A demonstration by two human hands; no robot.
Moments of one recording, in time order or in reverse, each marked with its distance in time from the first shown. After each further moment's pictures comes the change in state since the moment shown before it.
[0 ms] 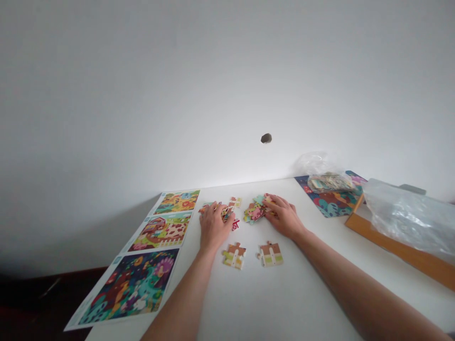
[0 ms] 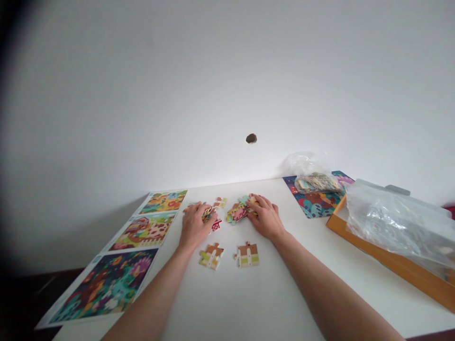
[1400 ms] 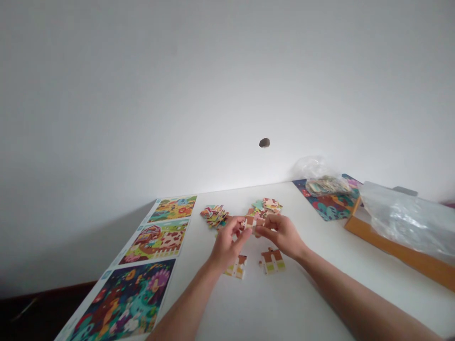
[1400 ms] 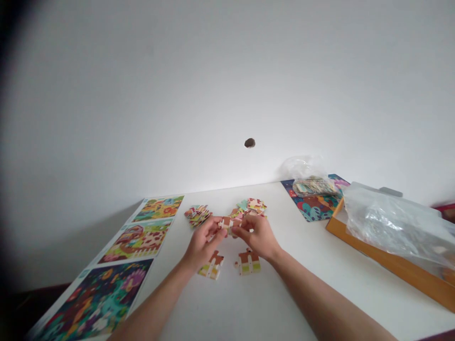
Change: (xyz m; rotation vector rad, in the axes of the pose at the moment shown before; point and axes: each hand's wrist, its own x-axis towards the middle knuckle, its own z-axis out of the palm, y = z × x) left_hand -0.021 0.040 -0.034 -0.837 -0.318 0.175; right_hand -0.017 -0.058 -0.024 0.844 -0.045 0.135
